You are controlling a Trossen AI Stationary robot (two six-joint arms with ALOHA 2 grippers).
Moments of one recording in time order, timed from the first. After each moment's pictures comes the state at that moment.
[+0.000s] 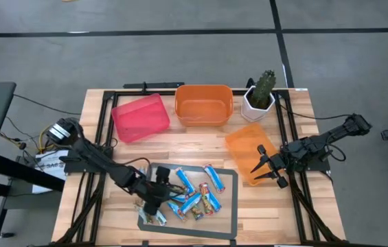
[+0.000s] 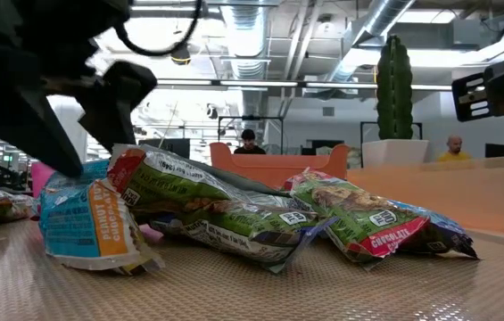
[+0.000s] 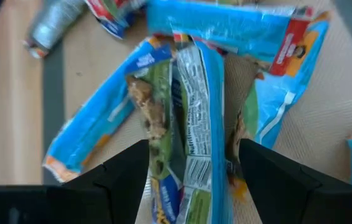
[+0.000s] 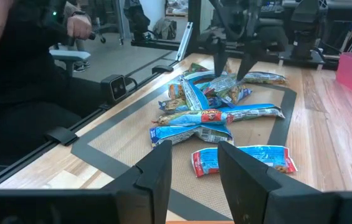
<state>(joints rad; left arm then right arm) -0.56 1.62 0.81 -0.13 -0.29 -0.10 0.41 0.24 0.01 0.02 -0.08 -0.04</state>
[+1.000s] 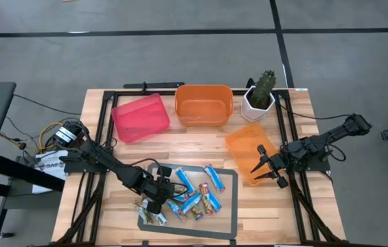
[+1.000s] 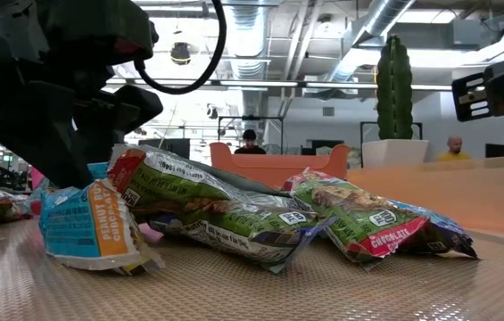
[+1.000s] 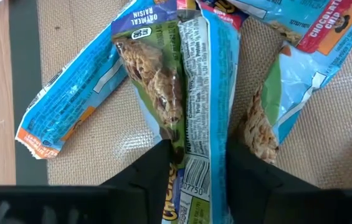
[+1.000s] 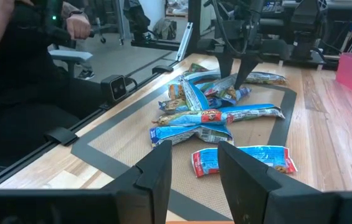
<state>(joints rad) -0.51 1.69 0.90 -0.28 -0.22 -0.19 0.41 0.24 0.01 0.02 -0.08 -0.04</state>
